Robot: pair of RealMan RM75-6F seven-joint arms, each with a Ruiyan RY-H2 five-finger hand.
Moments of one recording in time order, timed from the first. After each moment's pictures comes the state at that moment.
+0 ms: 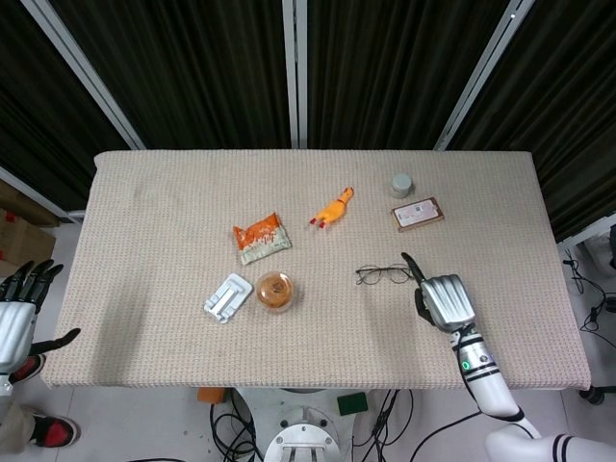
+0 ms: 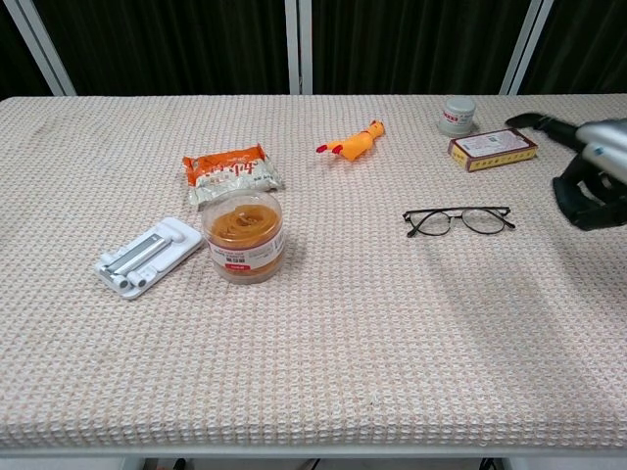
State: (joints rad) left arm -0.06 -1.06 -0.02 -1.59 1.54 1.53 0.00; right arm 0.39 -1.45 0.04 -1.59 -1.38 1.32 -0.37
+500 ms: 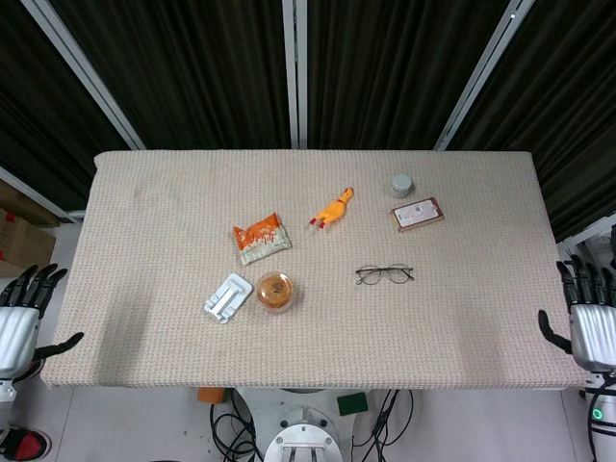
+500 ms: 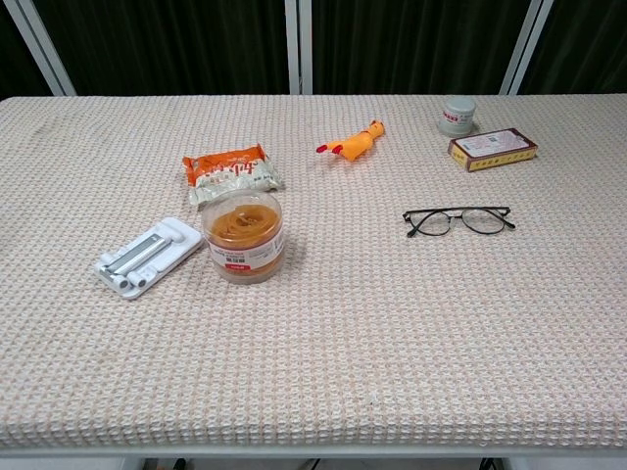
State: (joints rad) left arm -0.04 -1.07 -0.01 -1.59 1.56 1.55 0.02; right arm 0.11 -1.18 0.00 -1.44 -1.40 1.58 -0.12
